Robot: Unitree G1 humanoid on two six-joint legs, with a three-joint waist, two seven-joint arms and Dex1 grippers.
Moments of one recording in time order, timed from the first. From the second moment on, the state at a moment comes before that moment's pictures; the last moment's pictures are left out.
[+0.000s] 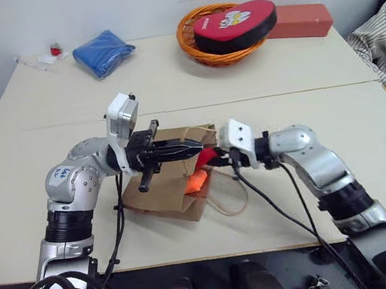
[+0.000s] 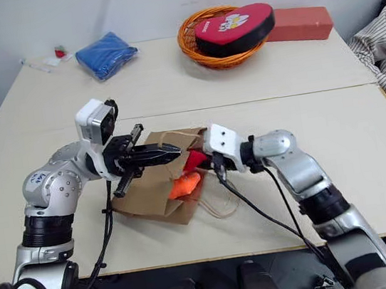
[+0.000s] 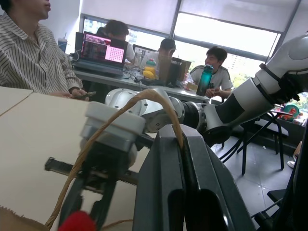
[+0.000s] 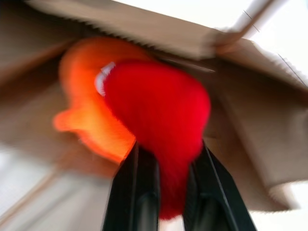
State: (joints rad) left arm -0.71 0.50 0.00 0.02 -0.76 0.66 -1.31; right arm -0.69 -0.43 0.30 0.07 0.09 0.35 0.98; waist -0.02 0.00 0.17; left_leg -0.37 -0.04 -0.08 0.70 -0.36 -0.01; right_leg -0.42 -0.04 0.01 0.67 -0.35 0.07
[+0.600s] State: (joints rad) left arm -0.70 0.48 0.00 0.02 -0.76 0.67 -1.30; right arm -0.67 -0.38 0.28 0.10 0.12 0.45 0.99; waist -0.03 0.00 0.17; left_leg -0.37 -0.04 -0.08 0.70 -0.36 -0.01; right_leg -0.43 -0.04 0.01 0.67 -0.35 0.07
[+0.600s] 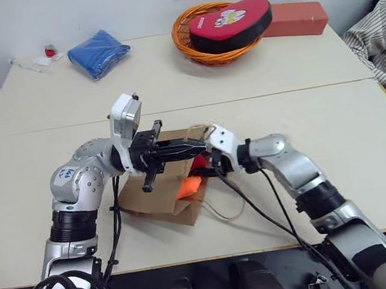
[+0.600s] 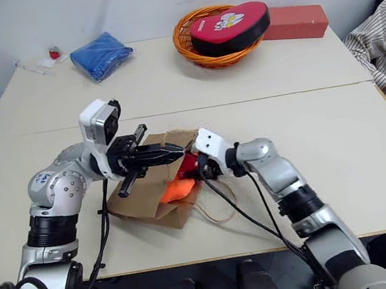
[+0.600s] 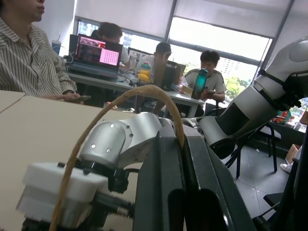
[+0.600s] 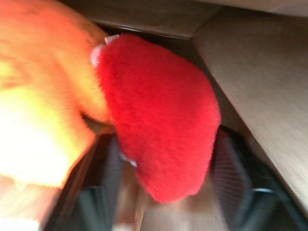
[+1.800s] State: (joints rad) left arm -0.66 0.47 0.02 0.00 -0.76 0.64 -1.26; right arm -0.35 -0.35 -0.28 -0.34 0.99 1.61 0.39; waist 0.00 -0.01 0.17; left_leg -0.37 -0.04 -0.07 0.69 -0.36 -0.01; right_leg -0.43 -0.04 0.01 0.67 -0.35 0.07
